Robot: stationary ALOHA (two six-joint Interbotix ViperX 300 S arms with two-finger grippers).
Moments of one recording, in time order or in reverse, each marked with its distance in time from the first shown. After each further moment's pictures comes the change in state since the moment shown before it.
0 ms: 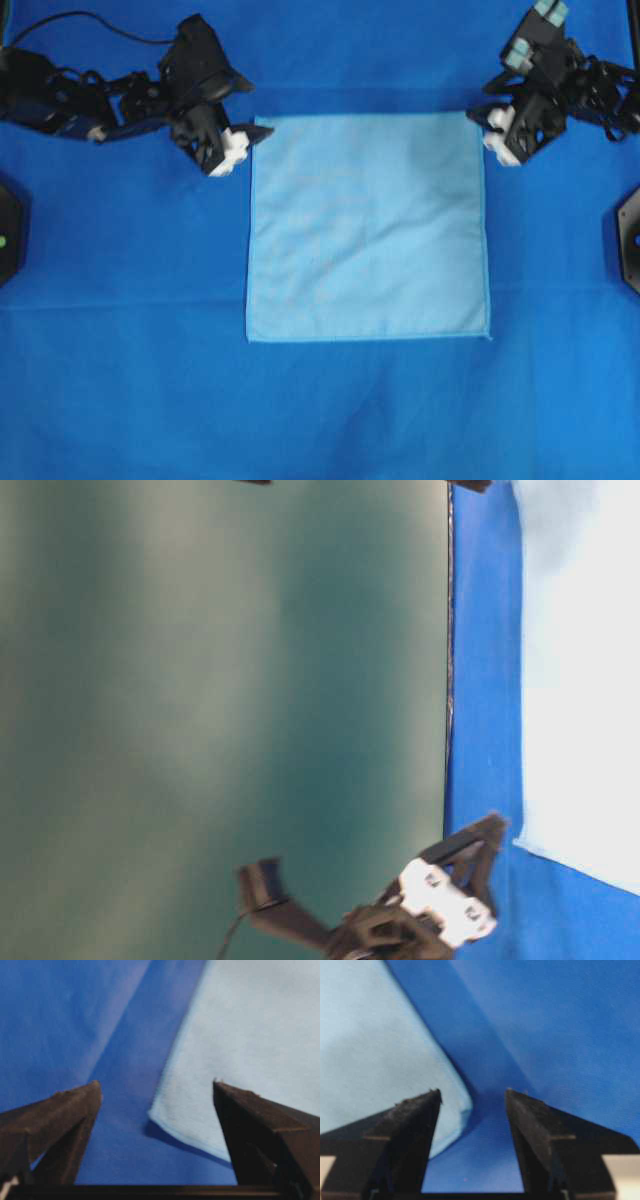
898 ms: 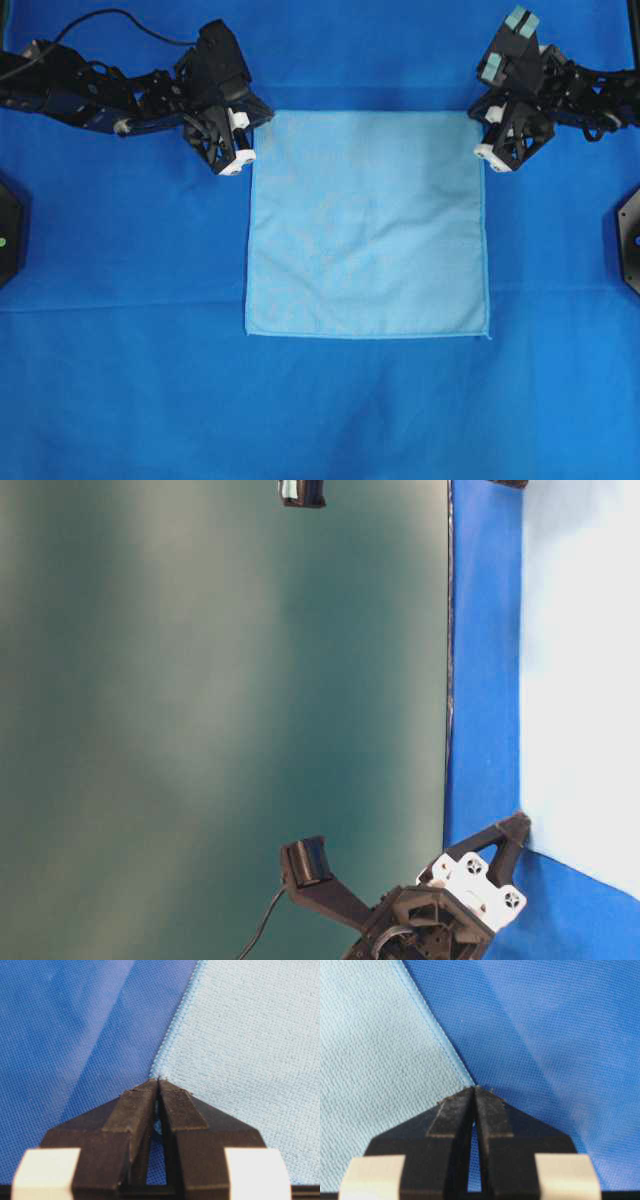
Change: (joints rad) left arm 0.023 0.078 -0.060 0.000 0.126 0.046; right arm 0.012 0.101 -0.032 -0.040 0.075 0.000
